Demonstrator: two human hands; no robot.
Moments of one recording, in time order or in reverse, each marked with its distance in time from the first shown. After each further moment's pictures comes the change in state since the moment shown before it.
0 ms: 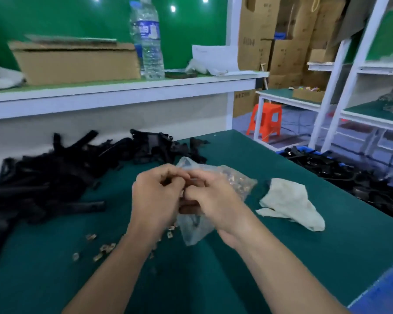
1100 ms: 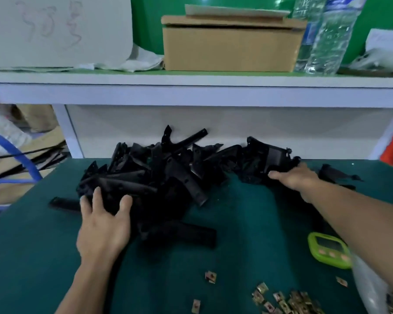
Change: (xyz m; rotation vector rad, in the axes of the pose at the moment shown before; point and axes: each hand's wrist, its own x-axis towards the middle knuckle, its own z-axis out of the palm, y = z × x) left_hand 0.057 -0.270 -0.285 0.646 0.609 -0.696; right_hand 0.358 0.100 0.055 -0.940 0.291 0.425
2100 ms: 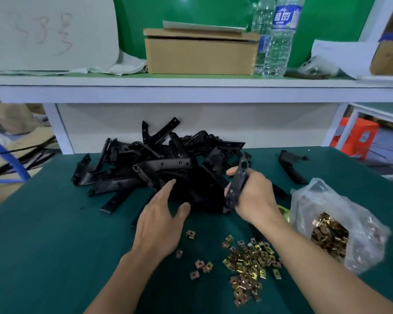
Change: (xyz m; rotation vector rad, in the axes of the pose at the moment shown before) left_hand -0.122 0.055 0.000 -0.130 -0.357 0.578; right_hand -0.213 0.023 0.005 0.134 0.107 -0.524
